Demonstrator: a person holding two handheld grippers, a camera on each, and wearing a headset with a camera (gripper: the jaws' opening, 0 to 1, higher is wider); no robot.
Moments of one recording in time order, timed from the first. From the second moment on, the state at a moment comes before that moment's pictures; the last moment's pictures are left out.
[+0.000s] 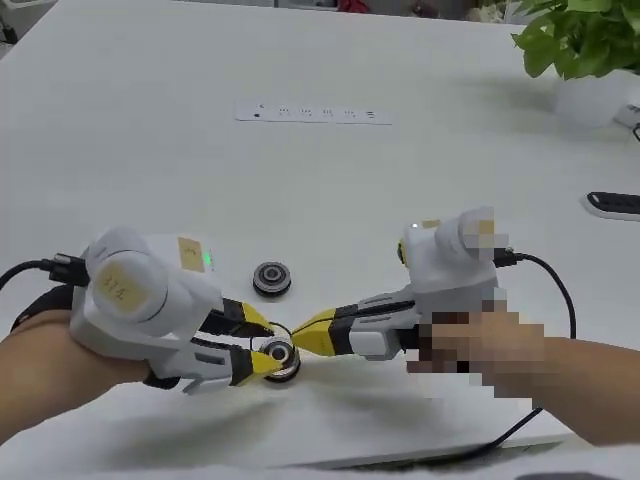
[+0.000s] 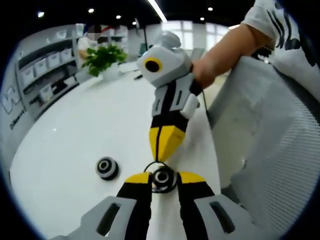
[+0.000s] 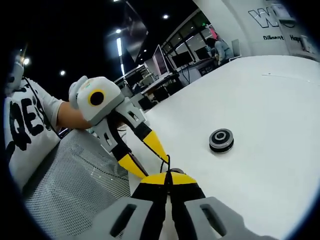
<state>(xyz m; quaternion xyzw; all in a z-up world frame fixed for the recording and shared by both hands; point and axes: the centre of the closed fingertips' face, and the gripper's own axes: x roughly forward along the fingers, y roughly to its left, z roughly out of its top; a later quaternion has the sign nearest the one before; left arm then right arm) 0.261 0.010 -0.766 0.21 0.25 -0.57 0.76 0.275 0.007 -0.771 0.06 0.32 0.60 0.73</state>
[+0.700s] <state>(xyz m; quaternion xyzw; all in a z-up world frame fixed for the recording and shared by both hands) 0.259 0.039 -0.733 0.18 0.23 -0.54 0.79 0.274 0.010 -0.754 0.07 0.31 0.61 0.73</state>
